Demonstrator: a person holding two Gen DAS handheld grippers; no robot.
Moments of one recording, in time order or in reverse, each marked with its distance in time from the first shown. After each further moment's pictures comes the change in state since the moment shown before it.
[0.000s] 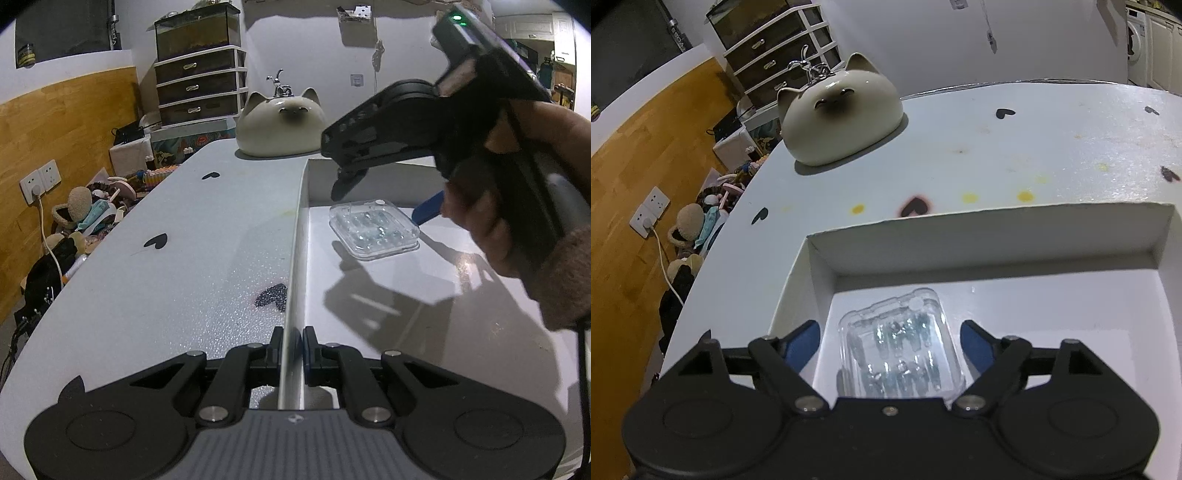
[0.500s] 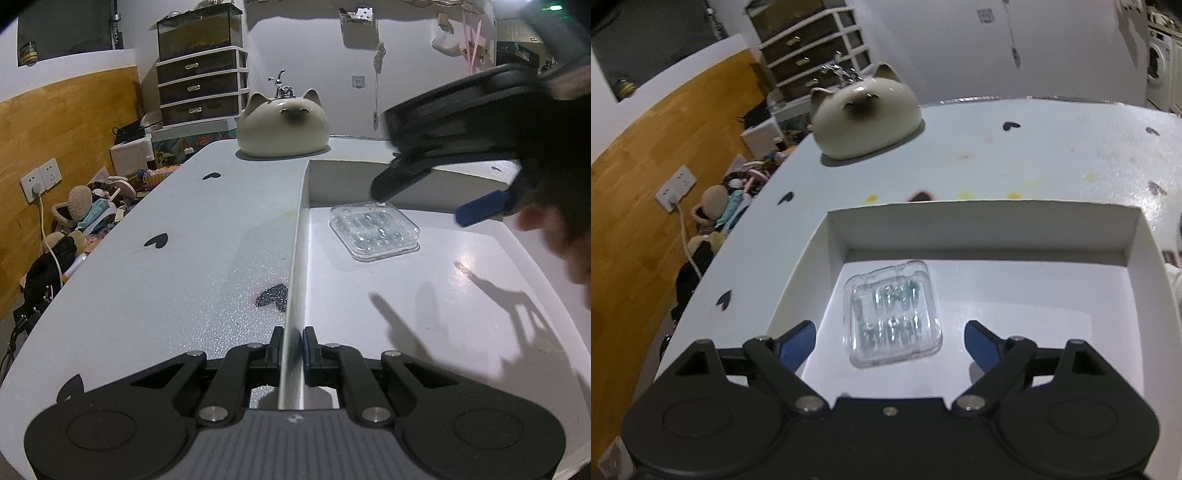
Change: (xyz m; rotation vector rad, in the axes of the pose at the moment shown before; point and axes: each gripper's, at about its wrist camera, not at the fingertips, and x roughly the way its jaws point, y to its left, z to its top) left arm 0.000 0.001 0.000 -0.004 -0.003 -0.001; right arm -0.046 -0.013 -0.021 -0.105 -0.026 0.065
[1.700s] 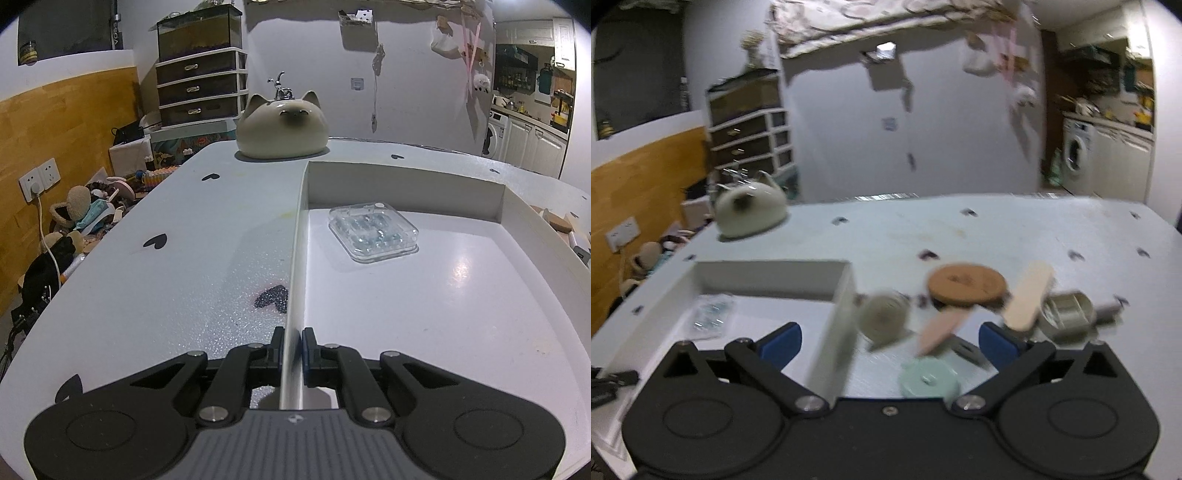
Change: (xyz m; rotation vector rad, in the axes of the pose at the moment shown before) left arm 0.001 0.000 -0.001 -0.002 -0.008 -0.006; right arm -0.142 -0.164 -0.066 -0.037 -0.319 -0.281
